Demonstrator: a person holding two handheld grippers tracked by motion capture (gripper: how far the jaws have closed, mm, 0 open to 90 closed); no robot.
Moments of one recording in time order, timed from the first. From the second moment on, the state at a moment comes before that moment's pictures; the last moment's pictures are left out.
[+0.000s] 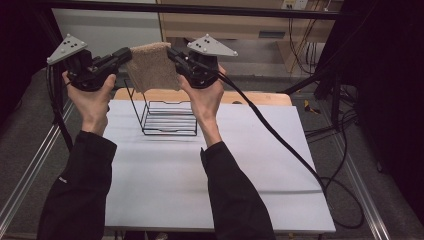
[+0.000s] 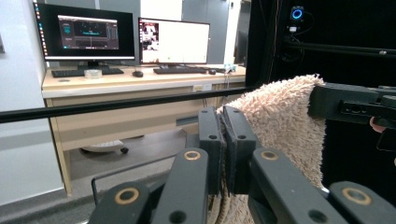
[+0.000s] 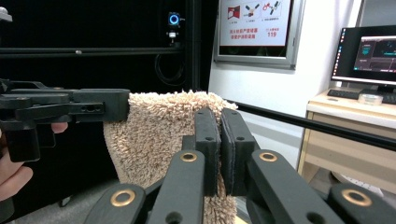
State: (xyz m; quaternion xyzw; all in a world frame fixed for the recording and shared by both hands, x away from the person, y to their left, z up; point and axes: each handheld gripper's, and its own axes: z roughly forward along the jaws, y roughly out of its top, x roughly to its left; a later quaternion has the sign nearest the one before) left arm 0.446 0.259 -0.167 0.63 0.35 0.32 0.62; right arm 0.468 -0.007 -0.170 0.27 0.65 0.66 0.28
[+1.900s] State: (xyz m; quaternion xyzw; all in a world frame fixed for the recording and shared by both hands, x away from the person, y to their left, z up) left arm 0.519 0.255 -0.196 0.66 0.36 0.31 0.59; right arm 0.535 -0.002 -0.200 0.31 0.67 0.61 0.28
